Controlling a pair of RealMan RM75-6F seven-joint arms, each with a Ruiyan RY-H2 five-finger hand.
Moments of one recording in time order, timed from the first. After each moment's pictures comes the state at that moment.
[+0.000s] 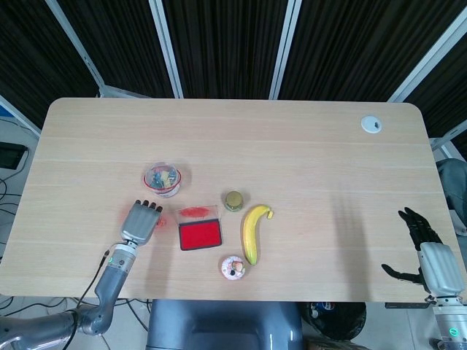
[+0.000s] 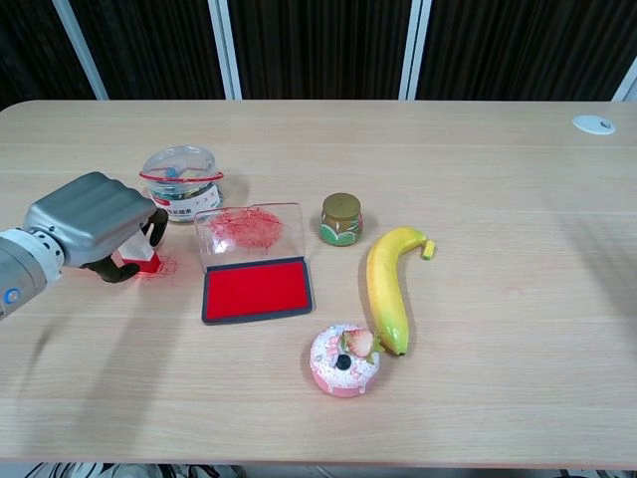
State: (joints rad) left arm -0.58 -1.76 -0.08 -1.25 1.17 1.11 0.88; right arm 0.08 -1.09 0.05 -1.62 -1.52 1.45 0.27
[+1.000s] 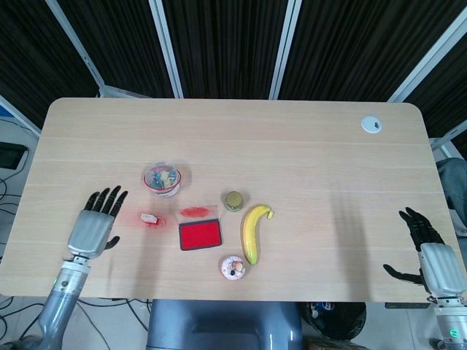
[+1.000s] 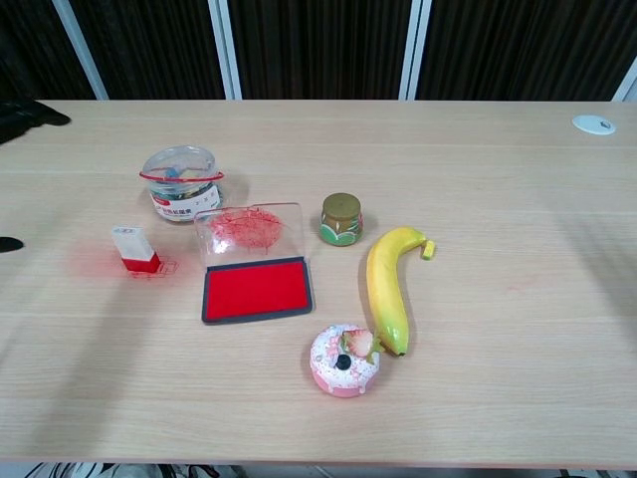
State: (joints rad) left arm -0.38 -1.37 0.01 -1.67 1.34 1.39 0.59; right arm 0.07 -1.10 0.05 -1.61 -1.53 1.47 0.23
